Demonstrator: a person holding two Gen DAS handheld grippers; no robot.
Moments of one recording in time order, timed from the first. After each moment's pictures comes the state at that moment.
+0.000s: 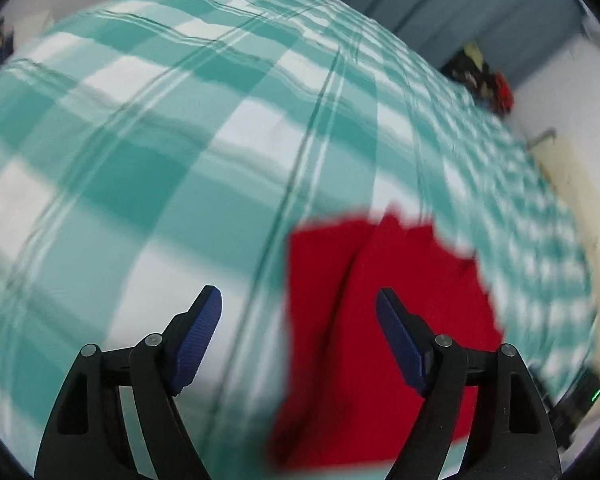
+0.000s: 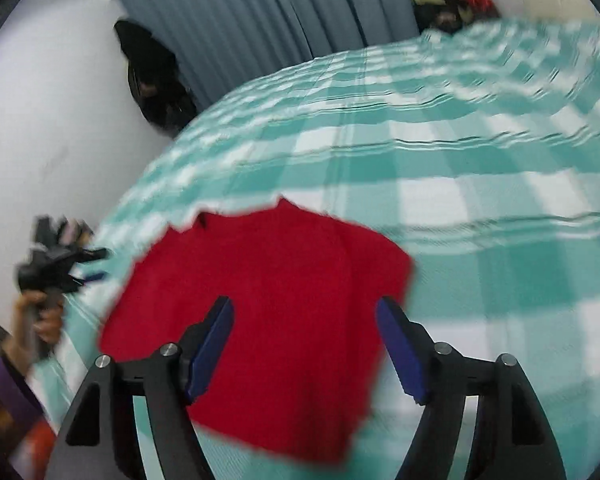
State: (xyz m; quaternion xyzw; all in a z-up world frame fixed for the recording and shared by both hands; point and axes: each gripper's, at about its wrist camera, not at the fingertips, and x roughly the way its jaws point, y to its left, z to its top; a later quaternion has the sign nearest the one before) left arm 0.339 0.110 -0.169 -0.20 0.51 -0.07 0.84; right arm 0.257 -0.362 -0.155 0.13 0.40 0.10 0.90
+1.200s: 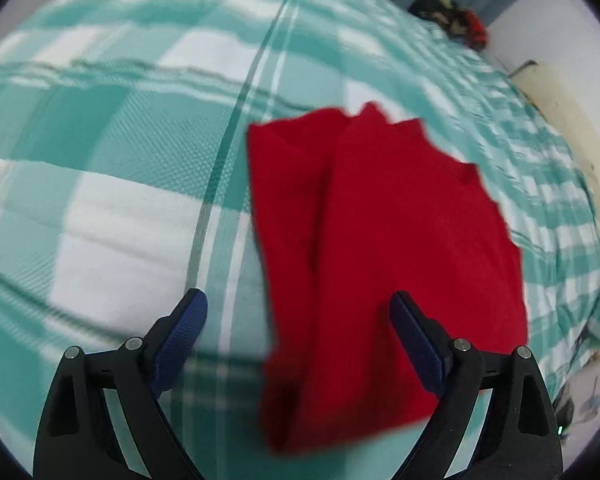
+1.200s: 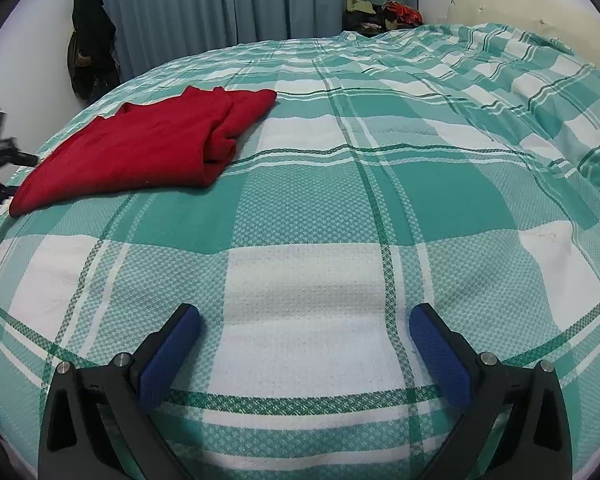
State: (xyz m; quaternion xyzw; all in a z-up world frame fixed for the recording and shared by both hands) left arm 0.359 0.069 -0.213 -0.15 0.56 -0.13 0.80; right arm 0.100 -0.367 -0.247 0.06 0.41 -0.07 0.91
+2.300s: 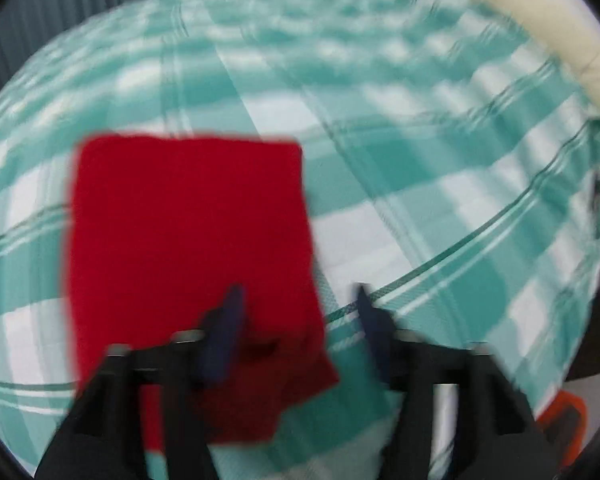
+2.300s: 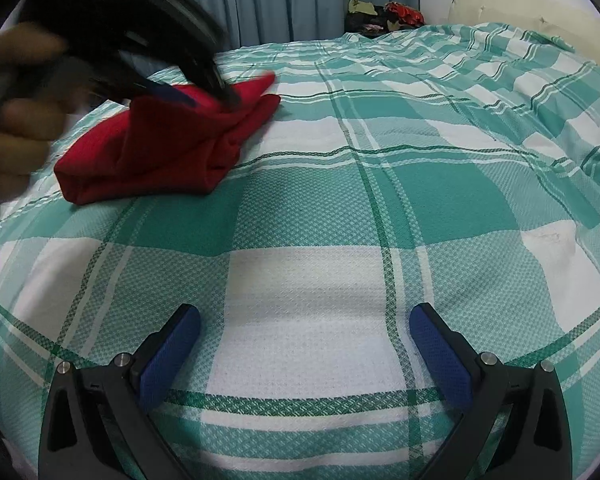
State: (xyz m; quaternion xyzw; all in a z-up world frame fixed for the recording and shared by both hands) left arm 0.263 -0.263 -0.131 0.07 0.50 -0.28 0.82; right arm 0.100 -0.370 -0.248 0.07 0.41 -0.06 0.91
